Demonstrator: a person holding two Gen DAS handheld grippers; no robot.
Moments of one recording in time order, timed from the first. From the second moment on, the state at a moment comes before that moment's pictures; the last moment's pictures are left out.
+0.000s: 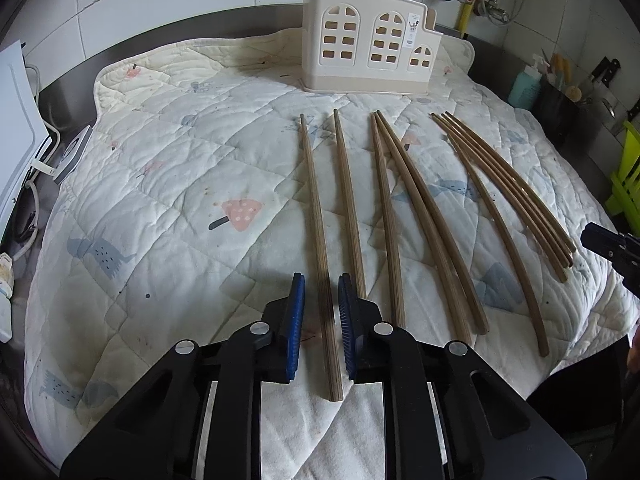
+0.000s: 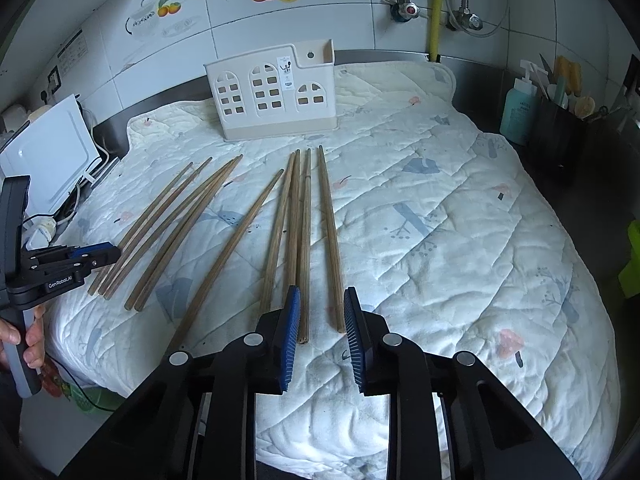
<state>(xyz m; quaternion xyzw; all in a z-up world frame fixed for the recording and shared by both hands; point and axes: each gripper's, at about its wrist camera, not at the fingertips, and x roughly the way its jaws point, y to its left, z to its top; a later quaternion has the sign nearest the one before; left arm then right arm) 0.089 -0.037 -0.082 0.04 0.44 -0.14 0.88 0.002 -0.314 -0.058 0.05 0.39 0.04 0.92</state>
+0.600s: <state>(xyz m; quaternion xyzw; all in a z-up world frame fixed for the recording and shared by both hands) 0.096 -0.039 -0.087 0.05 0.45 -0.15 0.88 0.018 -0.321 -0.077 0.04 0.42 0.03 0.91</state>
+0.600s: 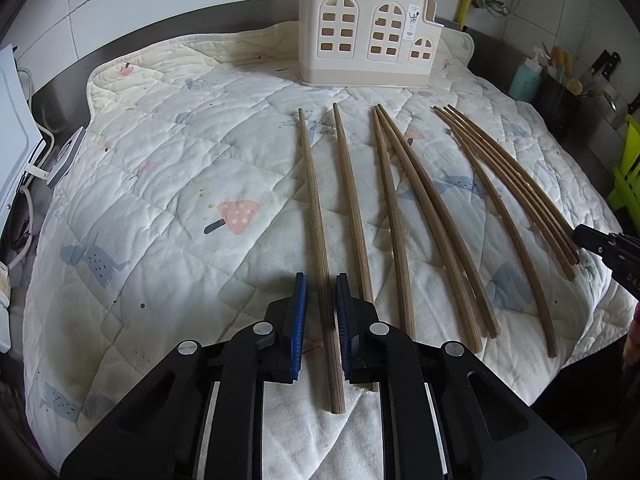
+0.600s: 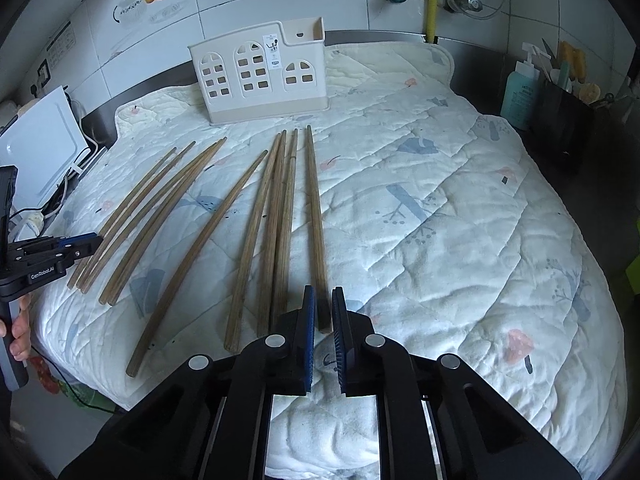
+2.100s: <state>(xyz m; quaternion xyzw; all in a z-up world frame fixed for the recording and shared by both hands) 0.092 -0.017 -0.087 0.03 0.44 -0.17 0.88 0.007 -0.309 0.001 0.03 0.32 0.04 0.94</state>
